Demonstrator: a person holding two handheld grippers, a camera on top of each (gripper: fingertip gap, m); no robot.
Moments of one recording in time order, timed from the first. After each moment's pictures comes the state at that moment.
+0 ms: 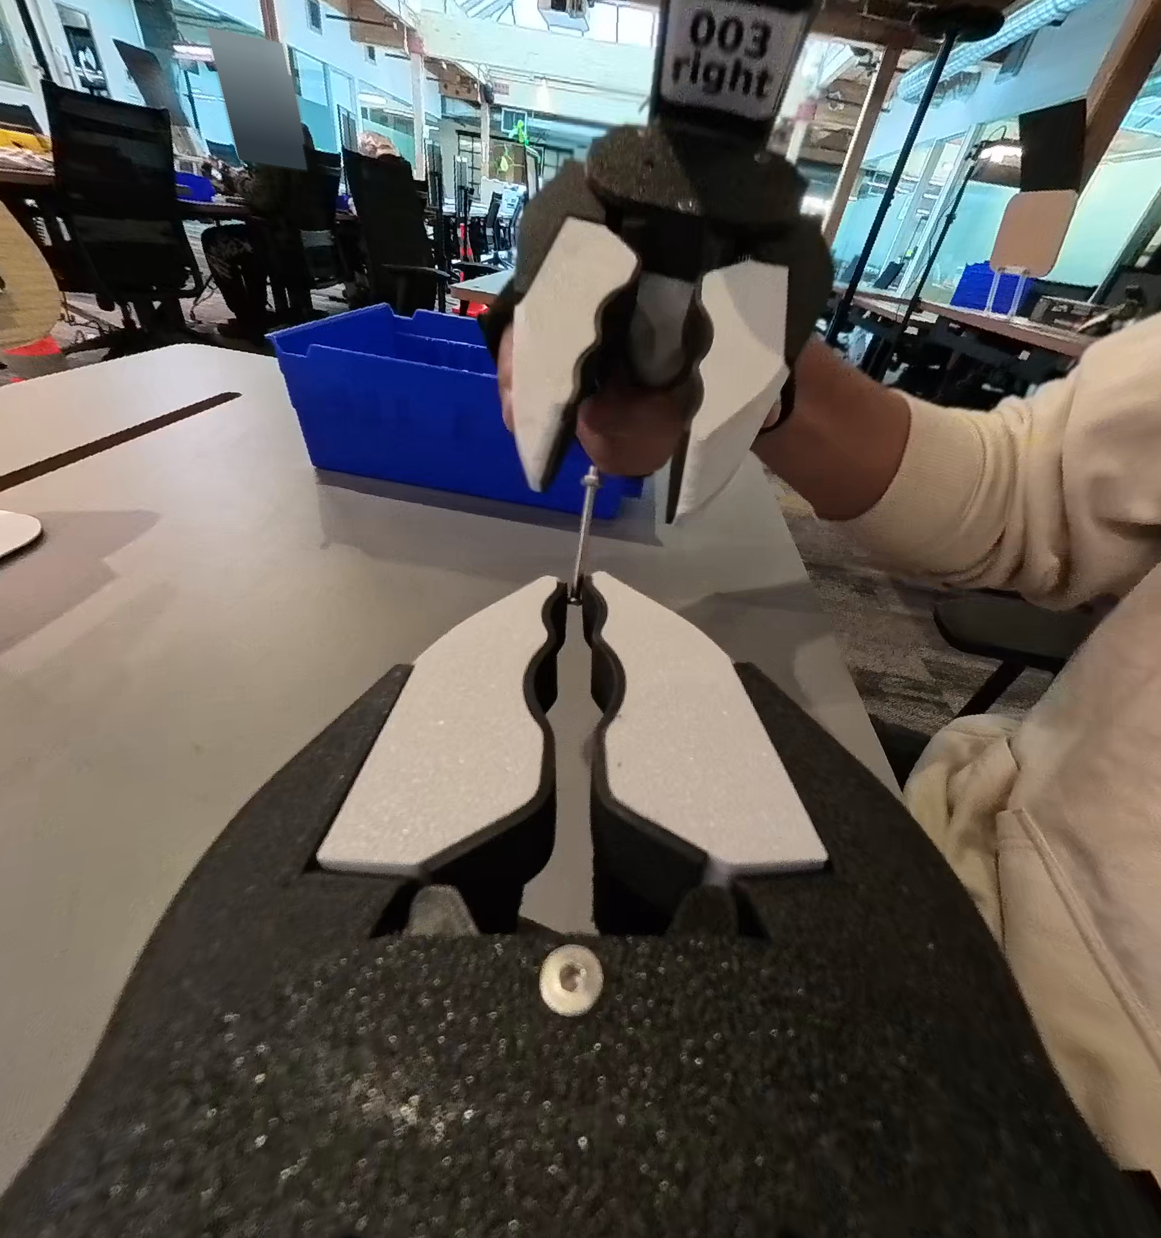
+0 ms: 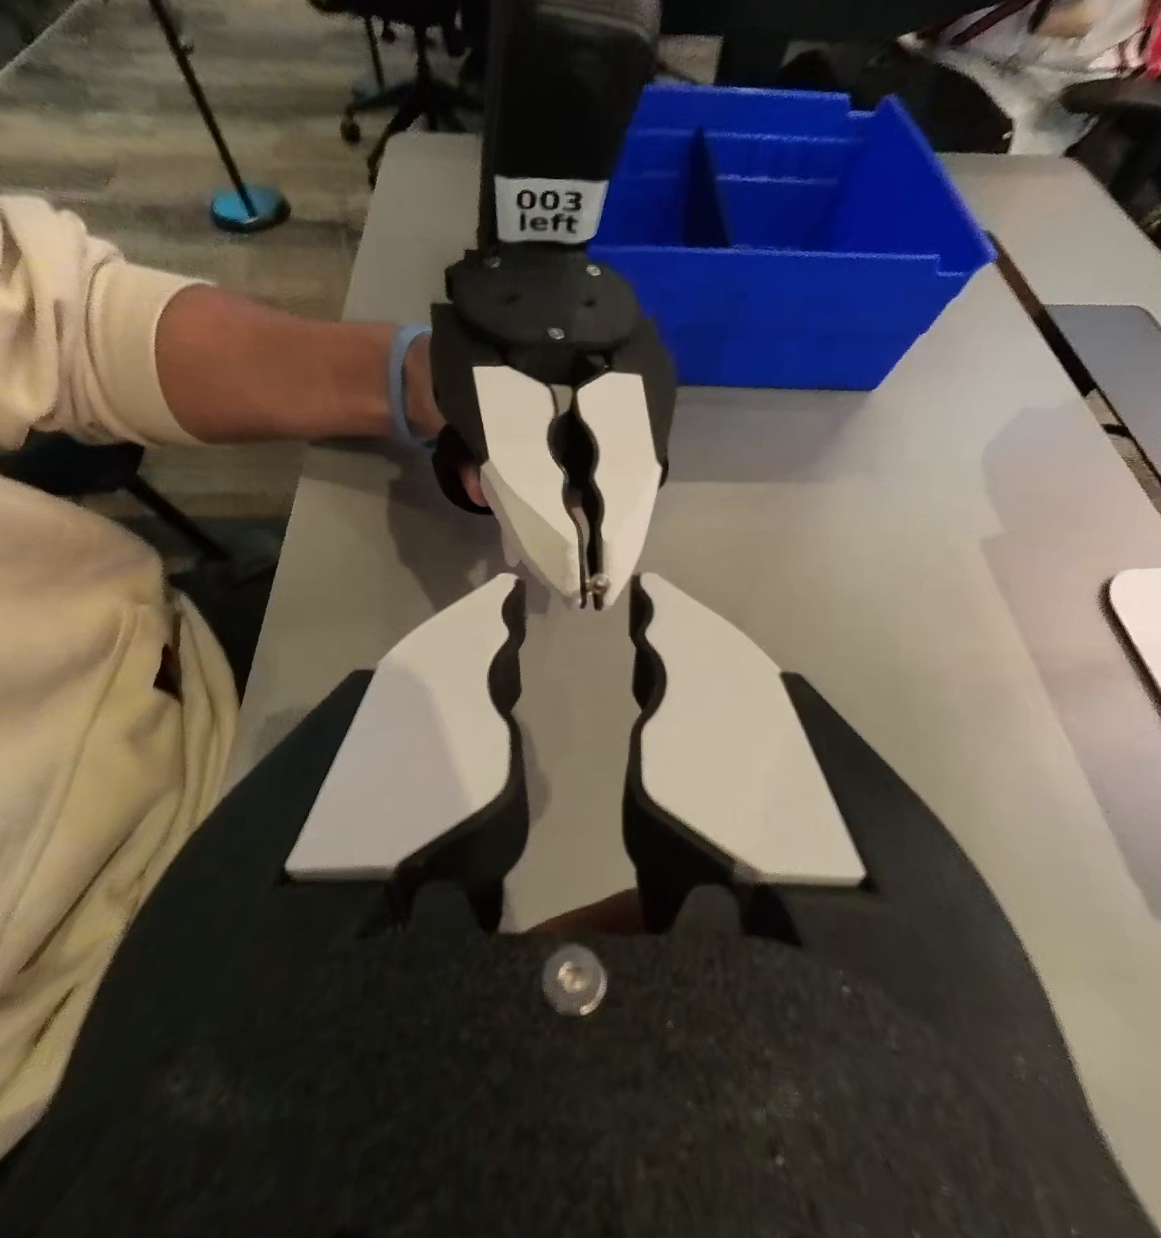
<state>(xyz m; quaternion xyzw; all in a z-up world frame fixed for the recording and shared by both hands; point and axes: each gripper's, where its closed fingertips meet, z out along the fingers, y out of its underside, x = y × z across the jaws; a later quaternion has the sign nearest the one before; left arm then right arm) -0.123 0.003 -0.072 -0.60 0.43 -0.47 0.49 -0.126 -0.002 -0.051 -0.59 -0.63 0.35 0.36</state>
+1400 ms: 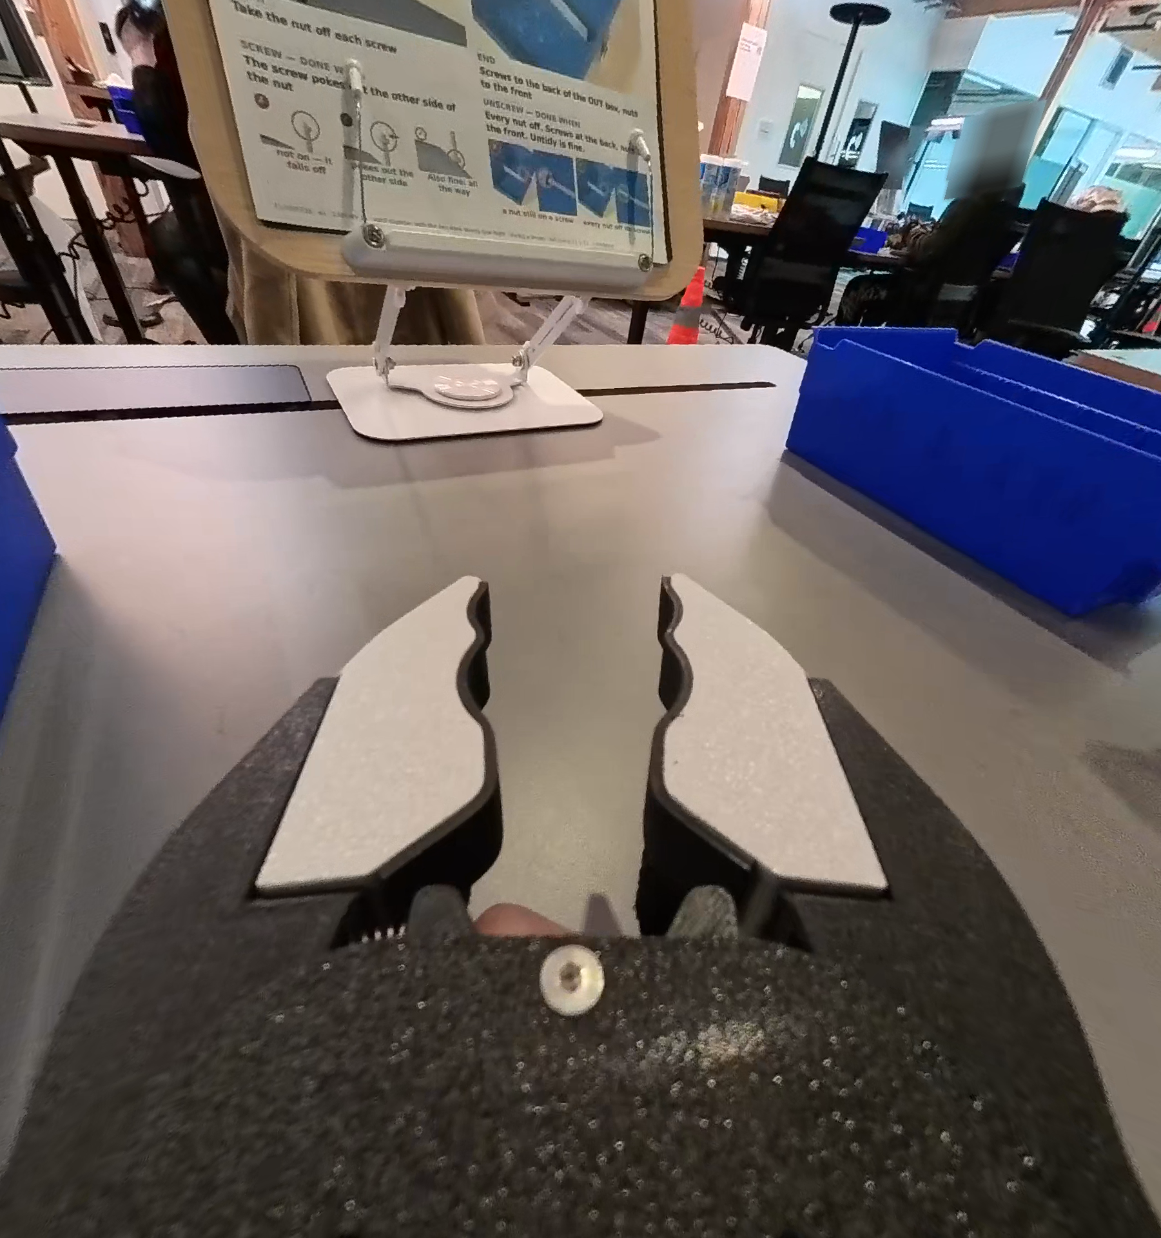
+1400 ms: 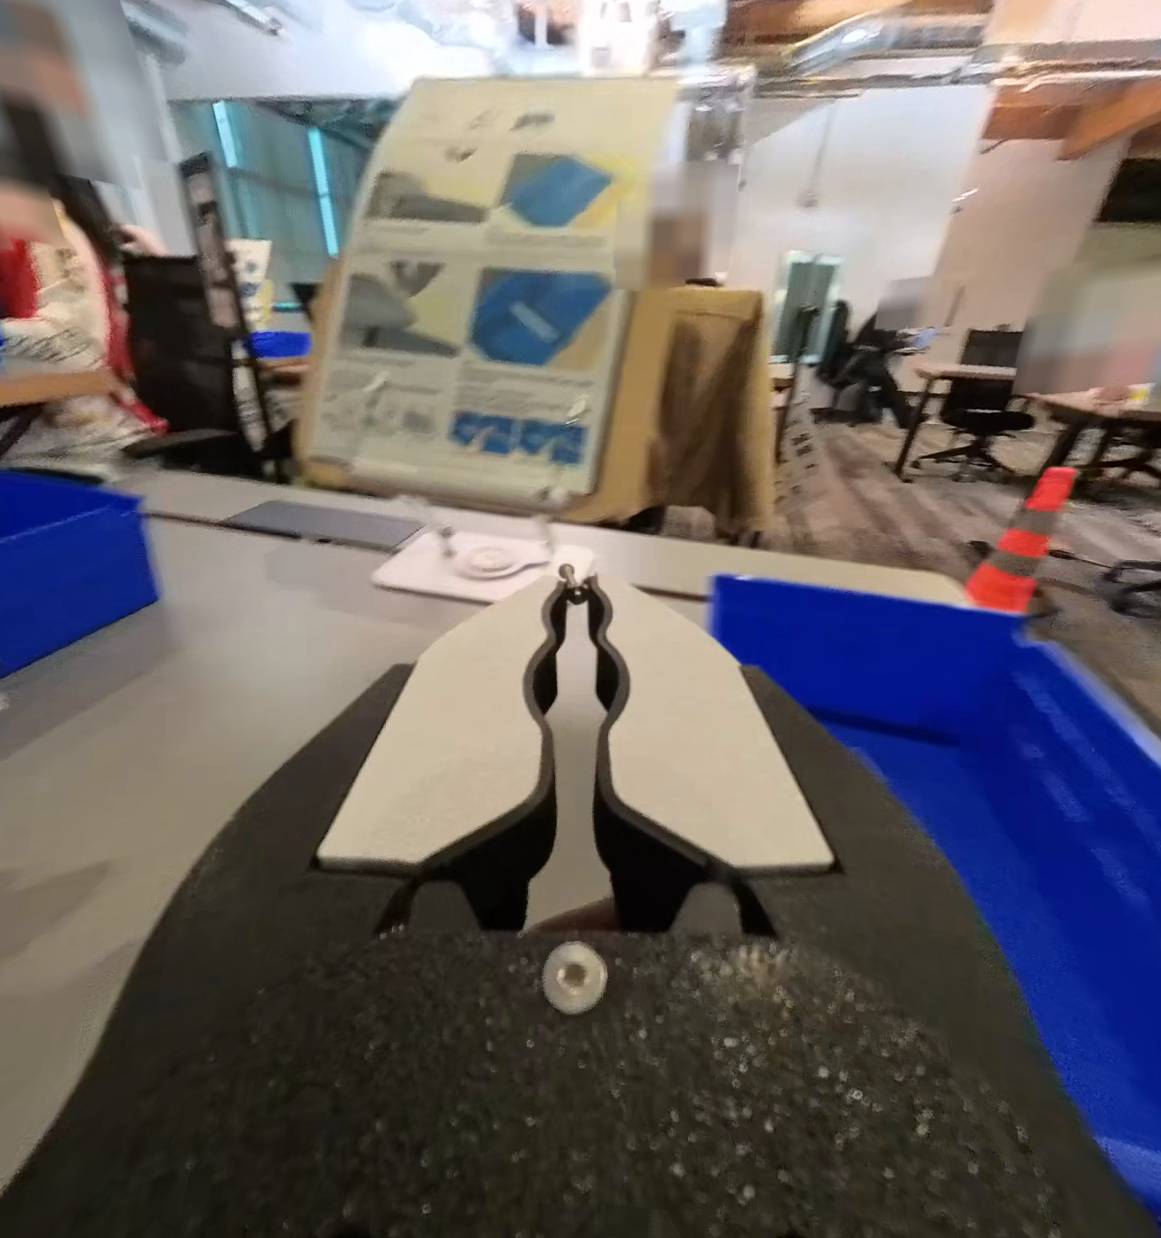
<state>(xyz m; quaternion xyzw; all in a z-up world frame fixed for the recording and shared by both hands) -0.200 0.026 -0.098 -0.75 0.12 -0.18 0.63 0.094 0.039 0.011 -0.68 -0.12 0.09 0.72</state>
